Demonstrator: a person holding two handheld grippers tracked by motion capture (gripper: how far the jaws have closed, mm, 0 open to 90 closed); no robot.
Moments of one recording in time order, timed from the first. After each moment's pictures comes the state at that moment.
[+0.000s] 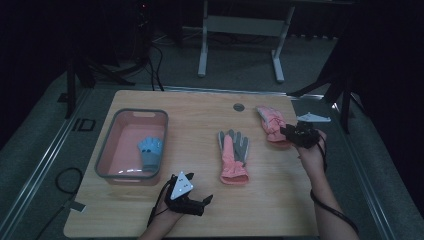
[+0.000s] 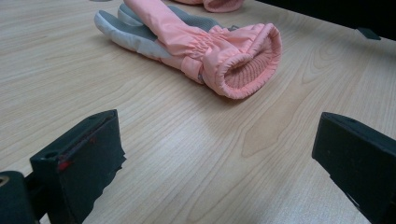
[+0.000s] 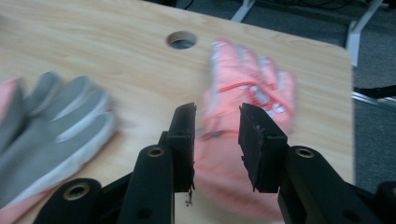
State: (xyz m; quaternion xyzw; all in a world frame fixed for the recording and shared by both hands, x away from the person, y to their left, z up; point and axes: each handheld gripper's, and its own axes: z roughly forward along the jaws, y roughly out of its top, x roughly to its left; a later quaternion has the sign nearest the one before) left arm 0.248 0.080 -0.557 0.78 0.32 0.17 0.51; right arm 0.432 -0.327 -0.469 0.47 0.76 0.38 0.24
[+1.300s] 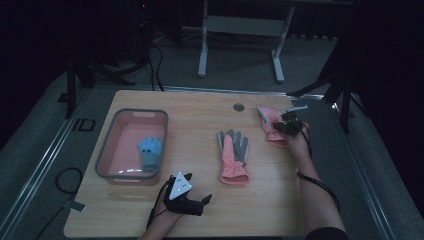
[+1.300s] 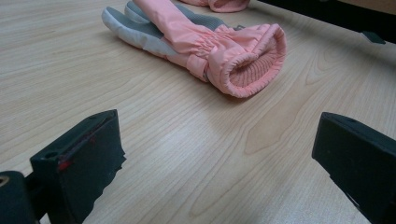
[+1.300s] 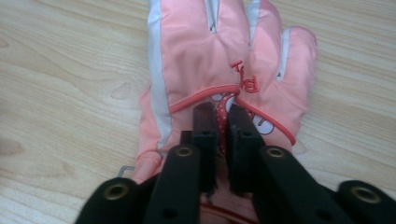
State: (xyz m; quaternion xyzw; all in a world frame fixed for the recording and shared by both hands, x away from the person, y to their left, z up) left arm 0.246 0.082 -0.557 0.78 0.34 0.17 0.51; right arm 0.525 -0.320 -0.530 0.51 0.78 0.30 0.20
